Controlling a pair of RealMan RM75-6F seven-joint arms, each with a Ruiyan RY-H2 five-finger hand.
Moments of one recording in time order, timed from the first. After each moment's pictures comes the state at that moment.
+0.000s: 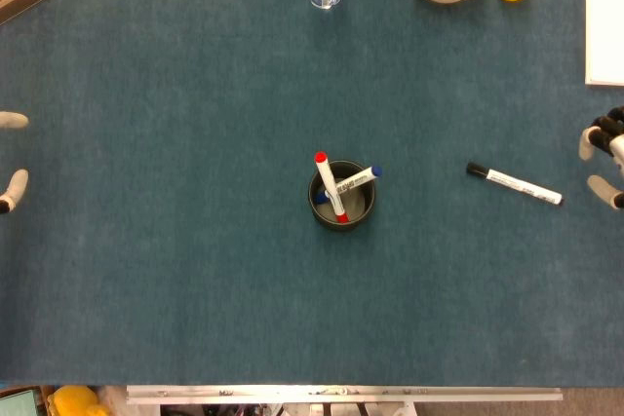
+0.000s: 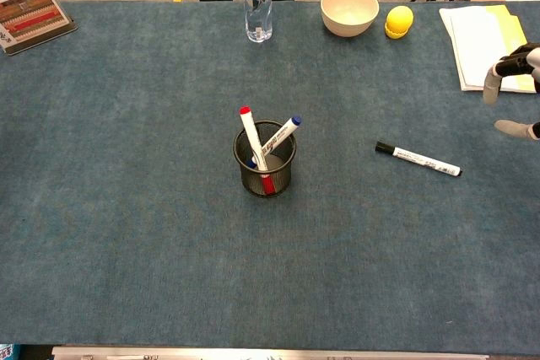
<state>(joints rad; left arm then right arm) -0.25 -1.08 0.02 -1.56 1.46 1.36 -0.29 0.31 -1.14 0.04 -1.65 -1.56 1.18 -0.25</state>
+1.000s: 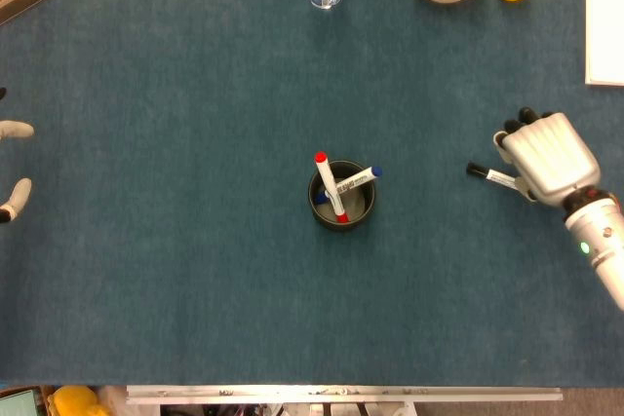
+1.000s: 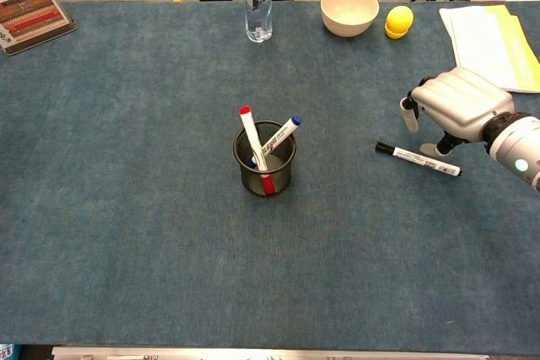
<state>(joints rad) -0.22 -1.06 0.01 -1.56 1.52 1.36 -0.34 0.49 -1.40 0.08 -1.65 -1.17 0.99 -0.80</state>
